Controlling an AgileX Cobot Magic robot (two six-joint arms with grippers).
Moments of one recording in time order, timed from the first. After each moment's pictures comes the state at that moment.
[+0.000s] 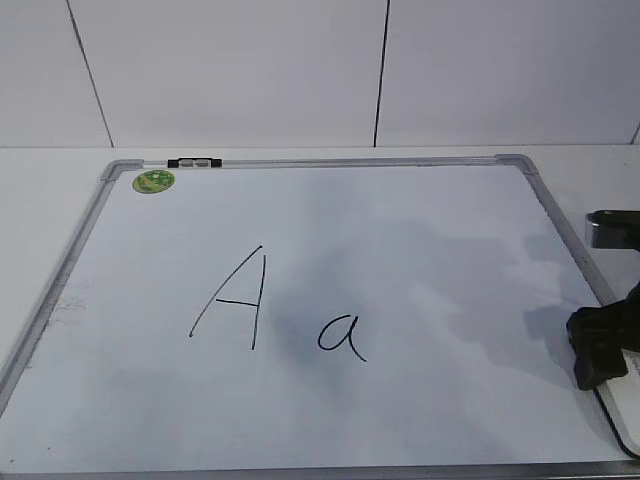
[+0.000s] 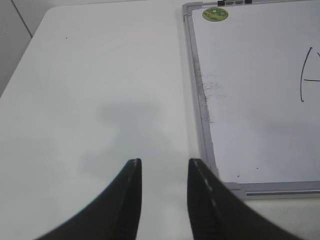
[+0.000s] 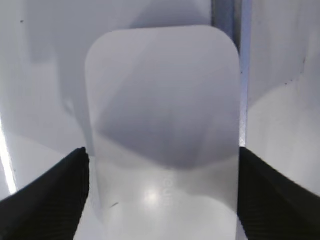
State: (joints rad) left arm 0.04 0.01 -0.51 -0.04 1.11 0.05; right arm 0.12 1.55 -0.79 -0.07 0.78 0.19
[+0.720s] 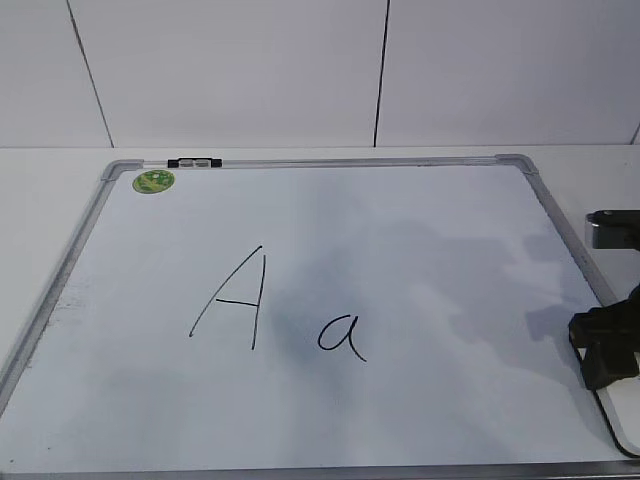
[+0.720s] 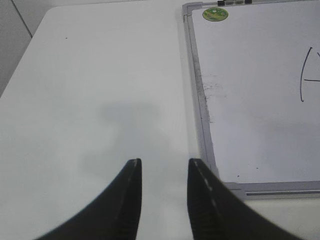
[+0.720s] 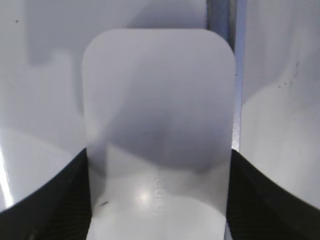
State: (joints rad) left arm 0.04 0.01 -0.51 -0.04 1.11 0.05; right arm 0.12 1.55 -0.79 -0.09 0.78 0.19
